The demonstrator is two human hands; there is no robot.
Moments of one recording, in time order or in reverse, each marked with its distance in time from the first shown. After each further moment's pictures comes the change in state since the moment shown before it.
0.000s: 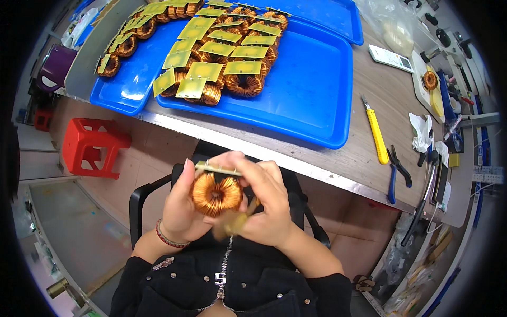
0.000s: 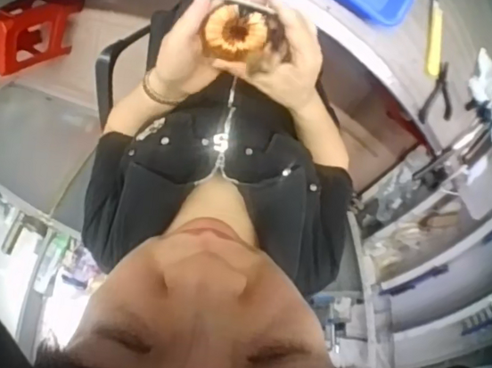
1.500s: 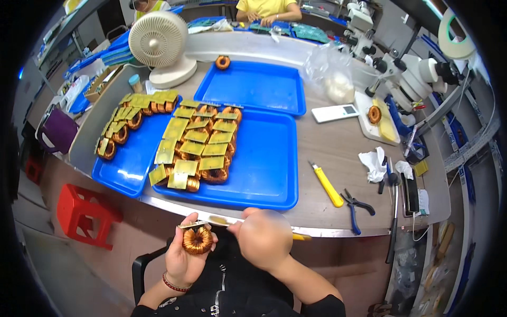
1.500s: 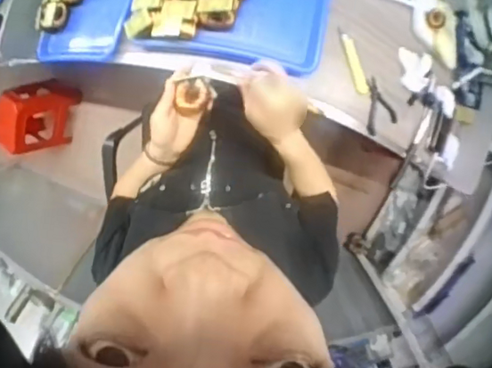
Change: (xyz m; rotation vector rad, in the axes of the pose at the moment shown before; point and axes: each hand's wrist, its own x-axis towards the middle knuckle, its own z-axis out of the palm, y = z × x) left_hand 0.004 -0.002 -0.008 0.014 0.110 0.302; right_hand 0.025 -0.007 -0.039 -0.720 0.135 -0.169
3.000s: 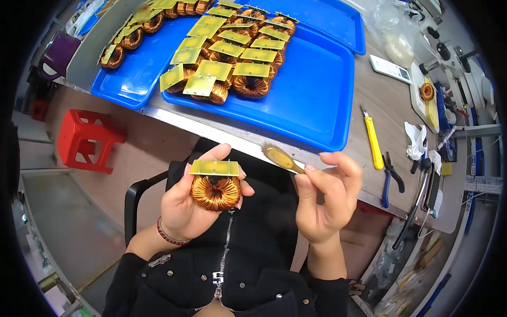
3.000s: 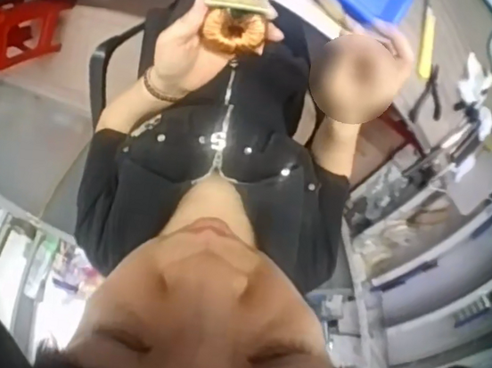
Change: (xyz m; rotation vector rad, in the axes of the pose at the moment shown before) left_hand -0.009 0.002 0.005 -0.068 -0.101 -0.144; right_hand -0.016 0.006 -0.019 0.173 0.139 0.056
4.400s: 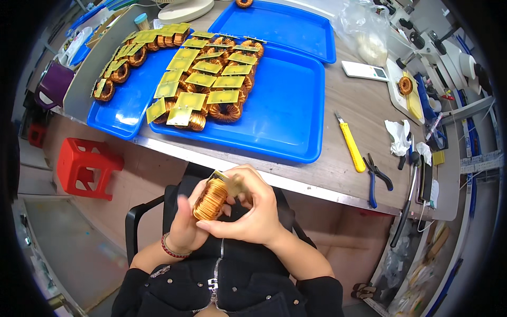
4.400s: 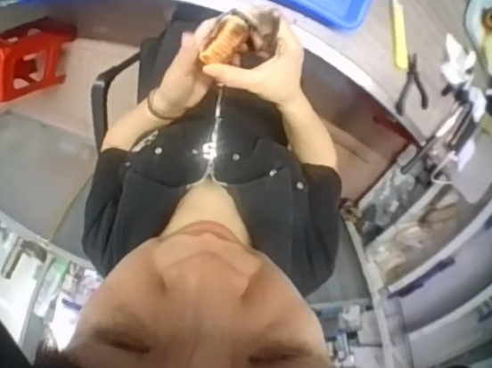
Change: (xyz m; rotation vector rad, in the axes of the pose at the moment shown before) left_hand 0.004 -0.017 0.000 0.334 0.094 0.010; right_hand -0.003 -0.011 0.042 0.782 -0.374 0.387
